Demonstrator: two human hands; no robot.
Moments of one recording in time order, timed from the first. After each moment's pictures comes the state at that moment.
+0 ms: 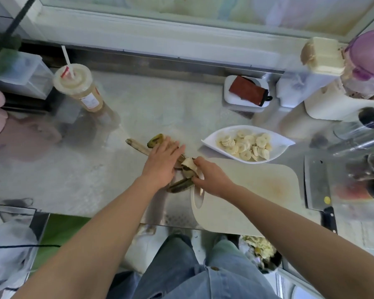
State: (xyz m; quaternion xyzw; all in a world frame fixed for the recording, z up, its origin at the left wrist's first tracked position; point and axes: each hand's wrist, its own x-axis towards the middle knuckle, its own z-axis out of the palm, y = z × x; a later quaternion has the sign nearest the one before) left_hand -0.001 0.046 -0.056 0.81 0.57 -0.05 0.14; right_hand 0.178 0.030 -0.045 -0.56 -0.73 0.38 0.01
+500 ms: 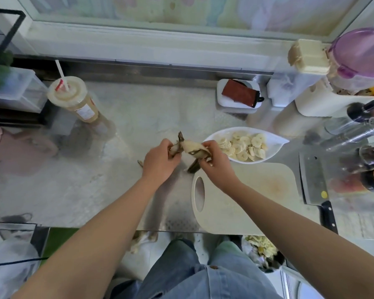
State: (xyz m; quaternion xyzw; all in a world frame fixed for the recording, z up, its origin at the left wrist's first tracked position) left_hand 0.006 0.060 -0.033 0.65 0.69 0.17 0.26; right_hand 0.182 0.038 -0.022 -0.62 -0.61 0.41 0.29
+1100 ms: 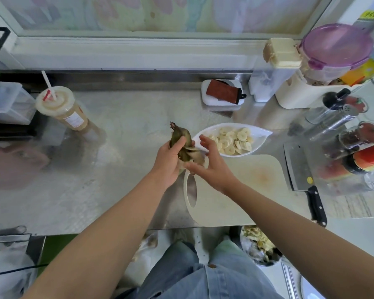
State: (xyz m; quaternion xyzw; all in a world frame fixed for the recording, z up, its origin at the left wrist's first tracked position) left_hand 0.057 0.049 -0.002 0.22 0.50 0.42 0.73; right_hand 0.198 0.007 -0.001 -0.59 -0.58 0.48 0.30
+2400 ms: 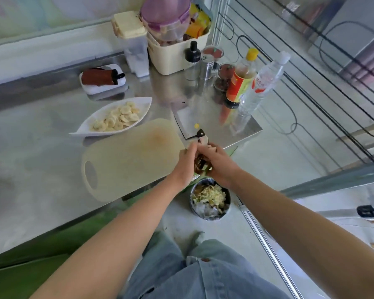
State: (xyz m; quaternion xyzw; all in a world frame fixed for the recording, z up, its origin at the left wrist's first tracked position) left_hand 0.326 -0.150 0.000 0.56 0.41 0.13 0.71; right_hand 0.432 -0.195 -0.010 -0.61 -0.13 0.60 0.49
